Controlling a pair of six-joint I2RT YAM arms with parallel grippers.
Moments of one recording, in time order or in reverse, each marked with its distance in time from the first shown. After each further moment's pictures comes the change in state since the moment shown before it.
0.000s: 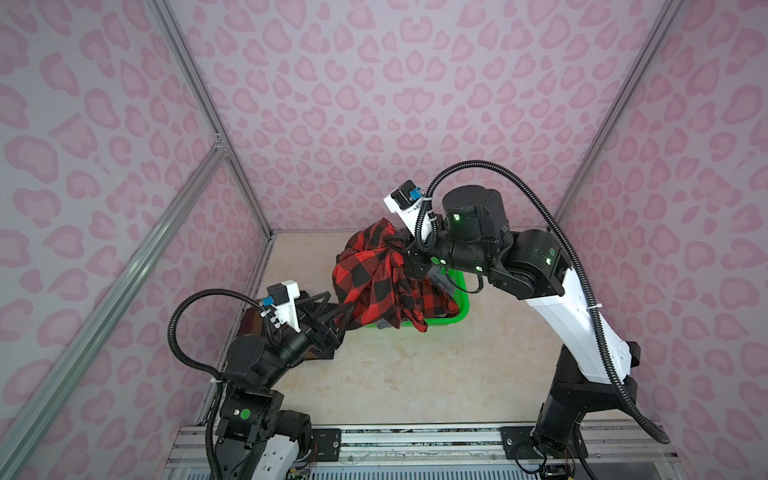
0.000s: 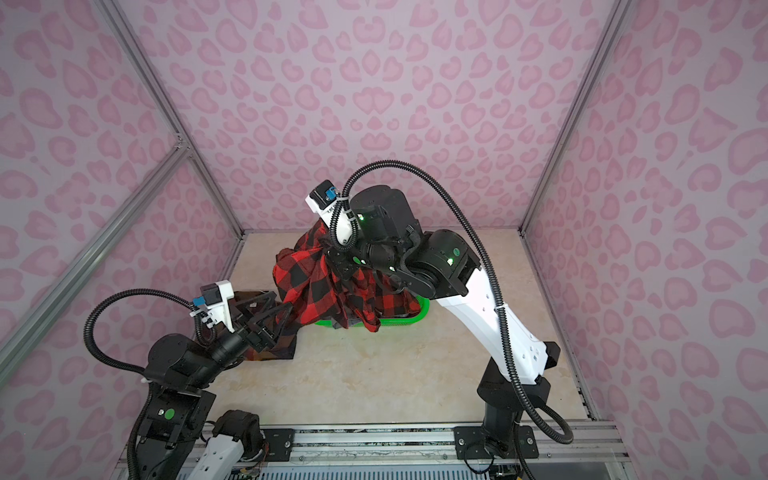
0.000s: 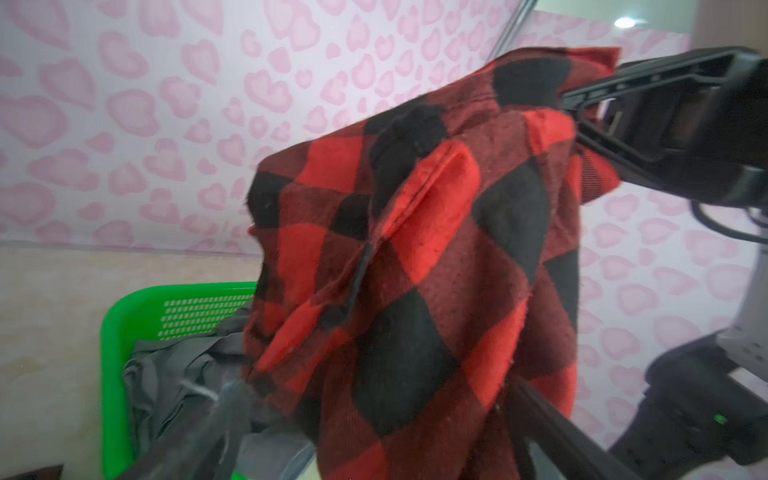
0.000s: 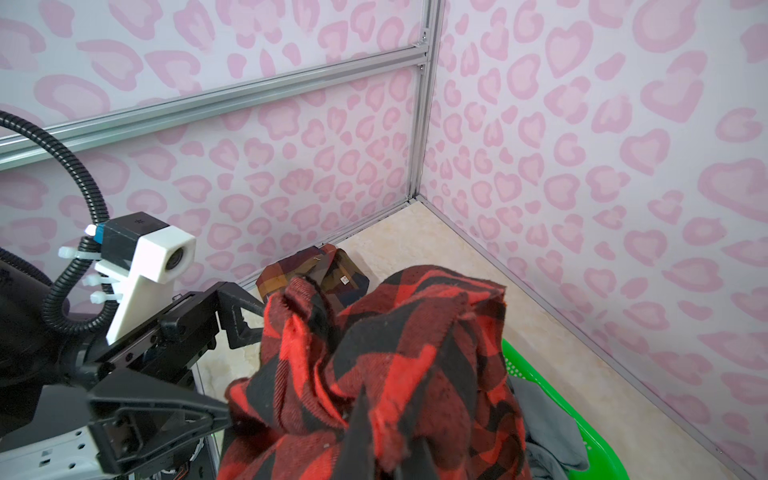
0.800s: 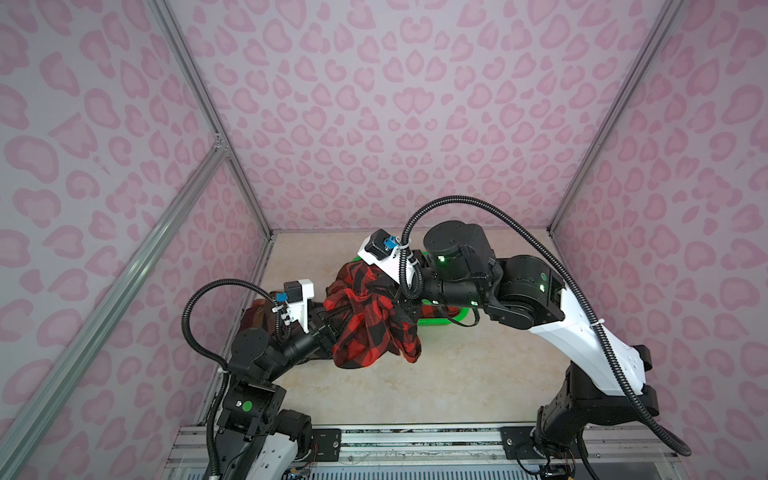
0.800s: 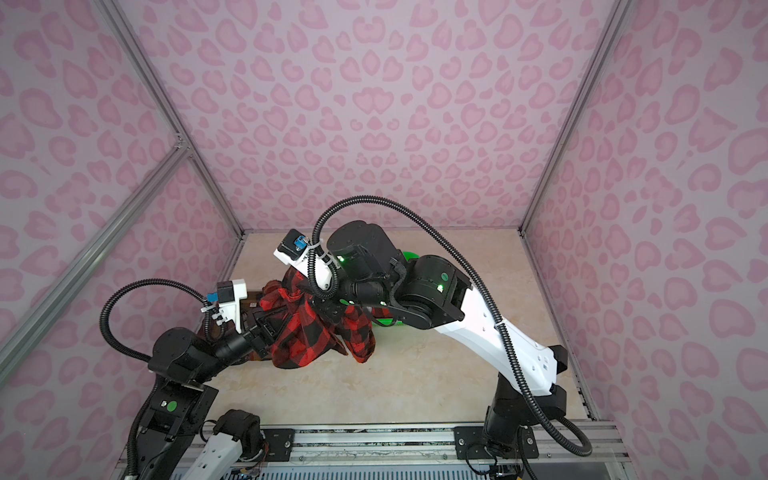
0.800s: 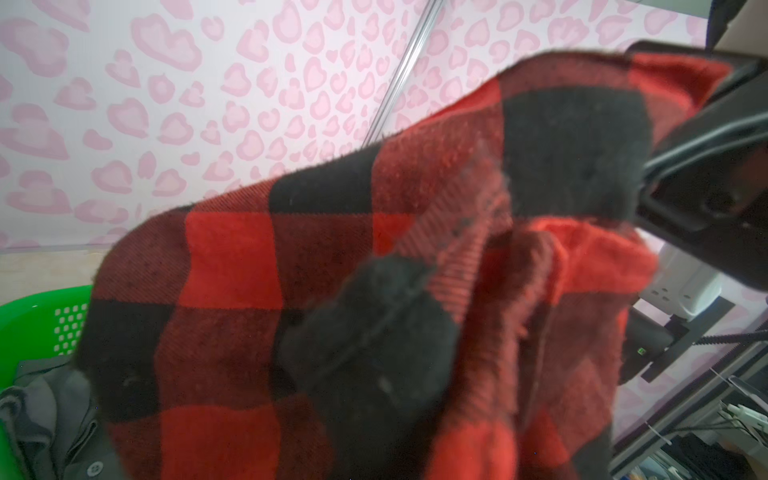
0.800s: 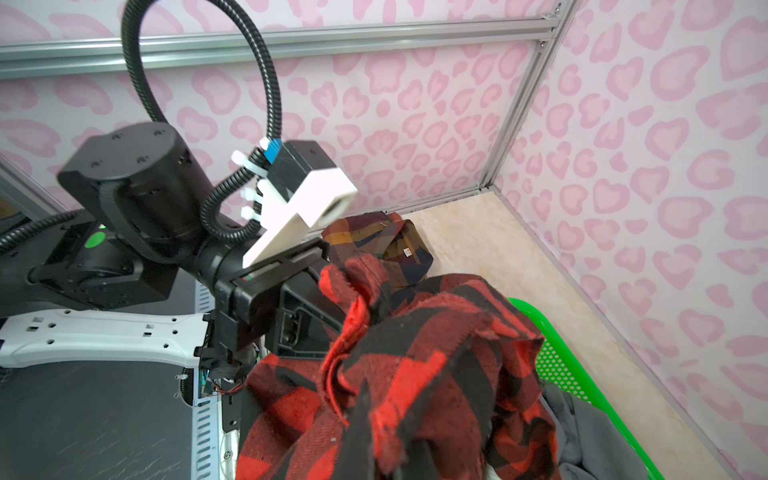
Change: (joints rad) left arm -0.045 0.043 0.024 0.011 0.095 -0.001; right arm 0.167 -0.098 -0.224 0.047 -0.048 -0.078
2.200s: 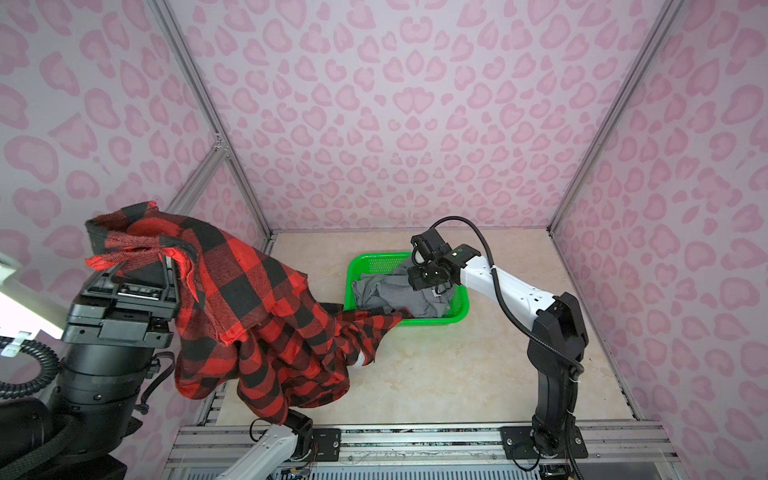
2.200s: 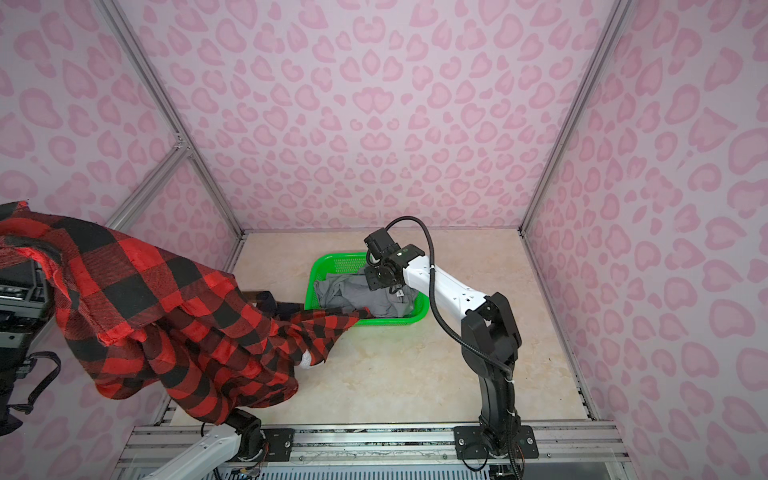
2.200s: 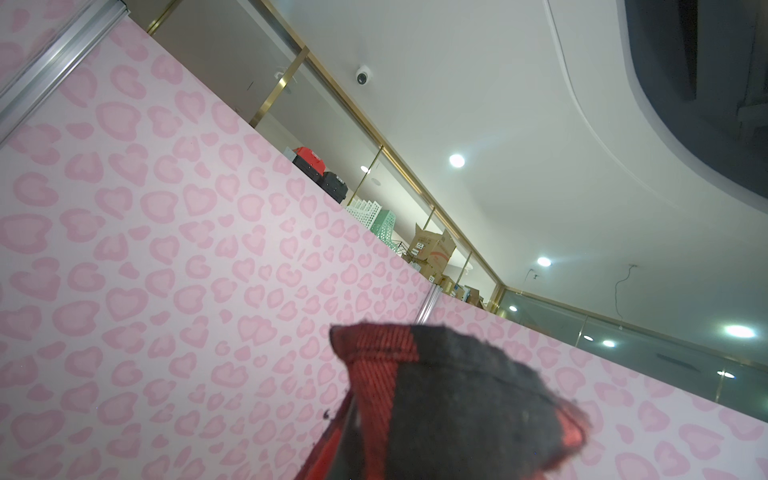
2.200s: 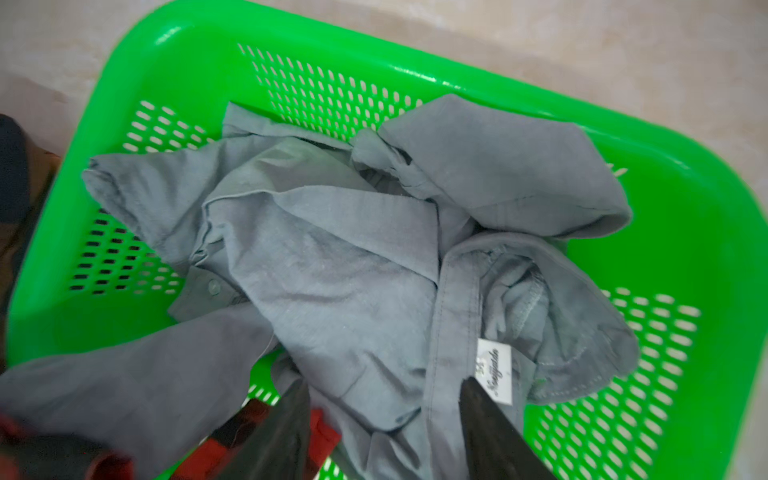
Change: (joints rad) left arm -0.156 0.376 1.321 -0.486 -0.667 -0.058; right arm -0.526 0.323 -0.524 0.253 0.037 0.362
